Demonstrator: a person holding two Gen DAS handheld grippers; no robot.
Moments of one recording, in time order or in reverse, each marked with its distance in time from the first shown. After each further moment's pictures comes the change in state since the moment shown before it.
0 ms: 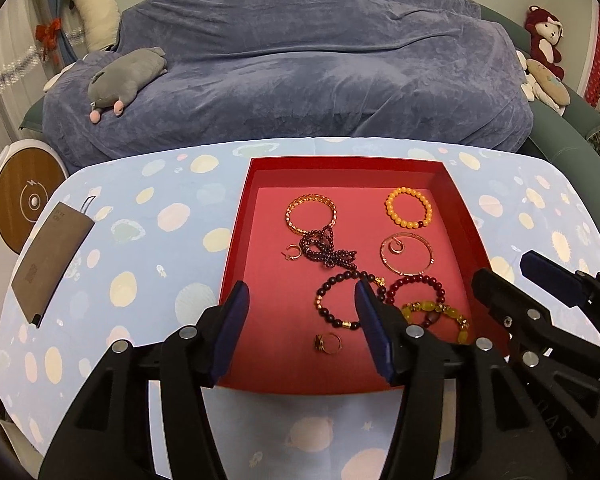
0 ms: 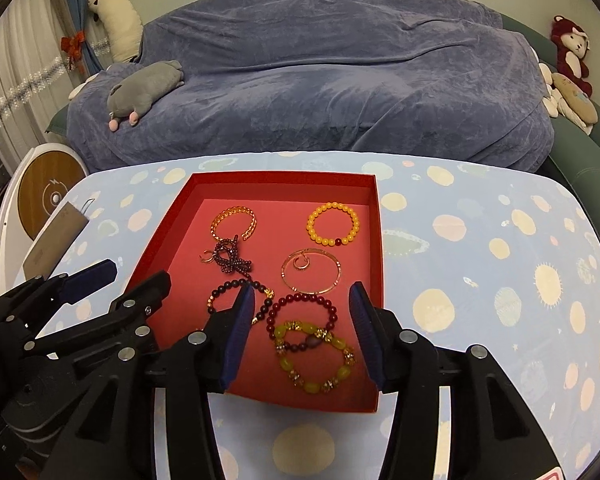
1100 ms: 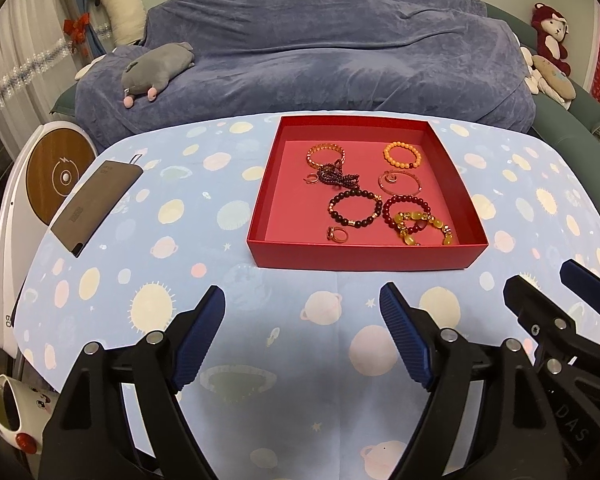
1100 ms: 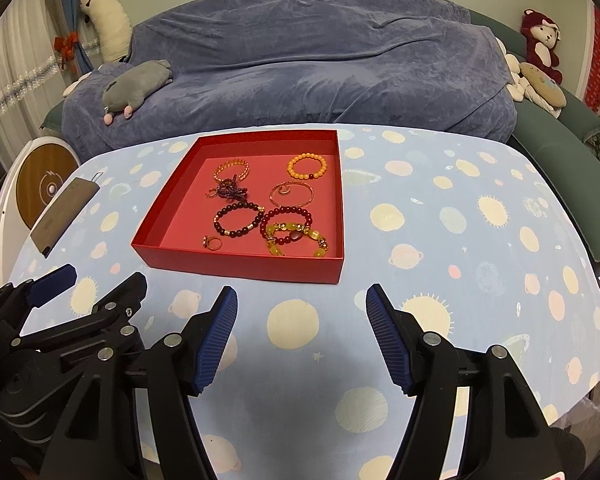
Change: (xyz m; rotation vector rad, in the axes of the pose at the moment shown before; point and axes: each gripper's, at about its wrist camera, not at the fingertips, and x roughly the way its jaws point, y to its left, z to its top) left arm -0.076 -0.001 -0.084 -0.024 0.004 0.071; right arm -0.084 0.002 -0.088 0.032 0.001 -0.070
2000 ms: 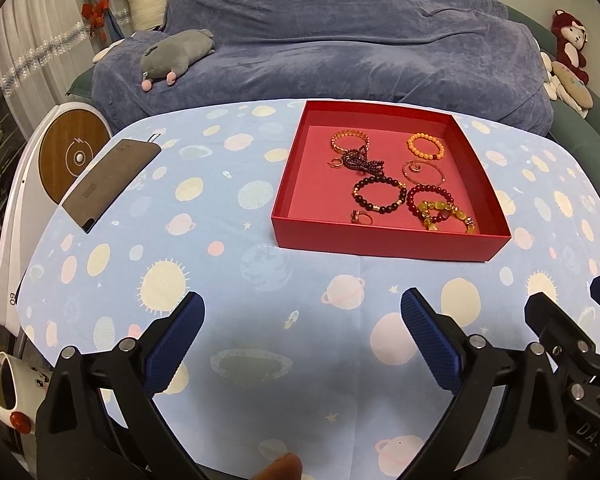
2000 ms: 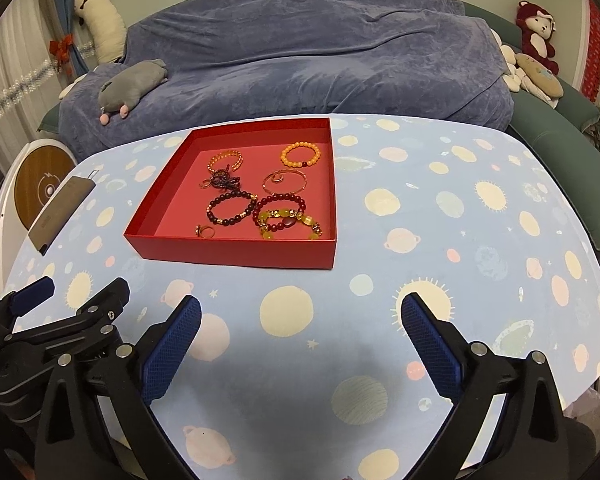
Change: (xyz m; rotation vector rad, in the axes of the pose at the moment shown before) left arm 0.008 0.015 -0.014 -0.048 0.021 0.049; right arm 0.007 -0.009 -0.012 0.026 0.018 0.011
